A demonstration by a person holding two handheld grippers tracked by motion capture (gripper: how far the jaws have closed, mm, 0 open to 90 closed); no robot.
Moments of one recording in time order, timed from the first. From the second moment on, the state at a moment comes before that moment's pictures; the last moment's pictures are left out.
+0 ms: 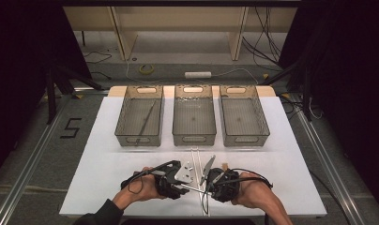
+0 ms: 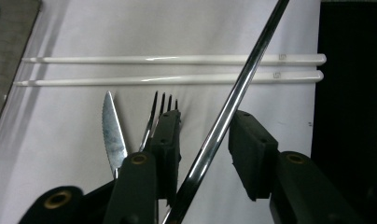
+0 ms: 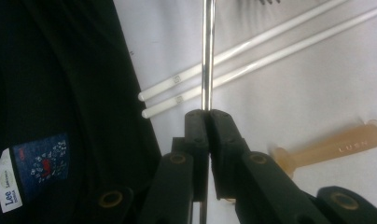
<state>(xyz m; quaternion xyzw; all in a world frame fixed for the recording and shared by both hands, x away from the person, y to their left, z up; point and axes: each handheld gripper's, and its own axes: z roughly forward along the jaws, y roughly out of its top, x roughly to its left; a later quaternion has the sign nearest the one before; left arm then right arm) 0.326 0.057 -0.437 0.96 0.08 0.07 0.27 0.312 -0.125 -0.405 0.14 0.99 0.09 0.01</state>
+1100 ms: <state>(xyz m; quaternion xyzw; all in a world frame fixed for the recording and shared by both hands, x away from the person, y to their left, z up) 0.336 0.077 -0.431 0.95 0.10 0.07 0.28 0.324 -0.153 -0.376 0.21 0.94 0.26 0.05</state>
